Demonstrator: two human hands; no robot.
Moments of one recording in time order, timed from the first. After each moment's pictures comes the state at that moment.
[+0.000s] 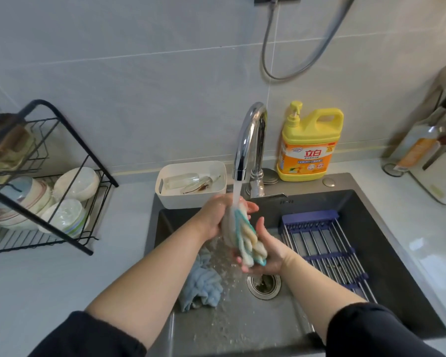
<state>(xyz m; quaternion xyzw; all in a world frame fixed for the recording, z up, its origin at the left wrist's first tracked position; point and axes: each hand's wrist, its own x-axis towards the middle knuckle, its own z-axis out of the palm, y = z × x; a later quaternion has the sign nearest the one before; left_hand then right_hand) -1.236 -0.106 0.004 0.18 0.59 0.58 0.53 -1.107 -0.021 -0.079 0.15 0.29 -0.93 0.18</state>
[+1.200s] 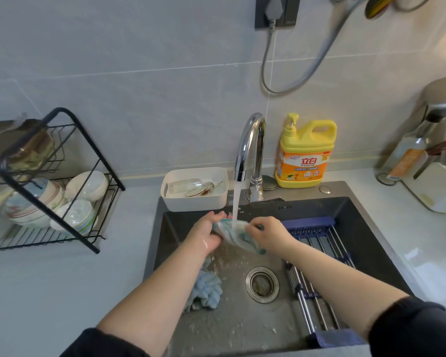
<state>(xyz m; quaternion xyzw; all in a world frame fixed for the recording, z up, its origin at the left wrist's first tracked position) -1.225 -0.131 -0.017 -0.16 0.47 0.73 0.46 -1.099 -0.023 -0.015 0.31 0.84 -0.45 -0.02</state>
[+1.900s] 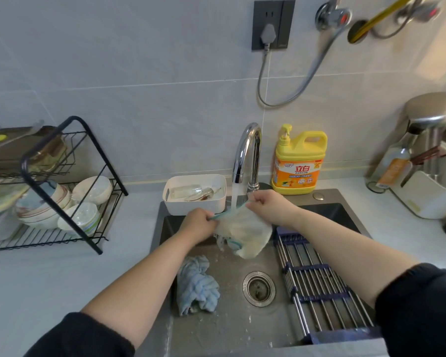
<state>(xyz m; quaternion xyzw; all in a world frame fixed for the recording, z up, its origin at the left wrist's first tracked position) -1.235 -0.159 0.010 0.31 0.86 0.31 0.24 -1.104 -0.003 0.058 0.21 0.89 -0.40 -0.02</state>
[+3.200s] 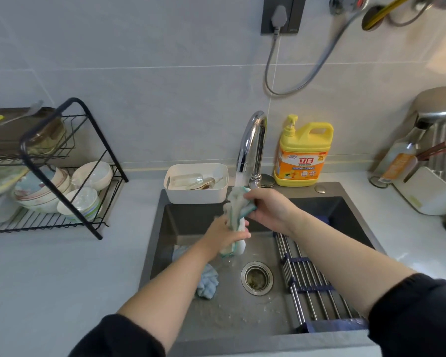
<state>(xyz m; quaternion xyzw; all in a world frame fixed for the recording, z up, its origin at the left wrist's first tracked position) -1.186 -0.151 -0.032 0.29 0.74 0.48 0.38 -1.105 -0.027 0.045 0.21 0.50 -0.84 -0.03</state>
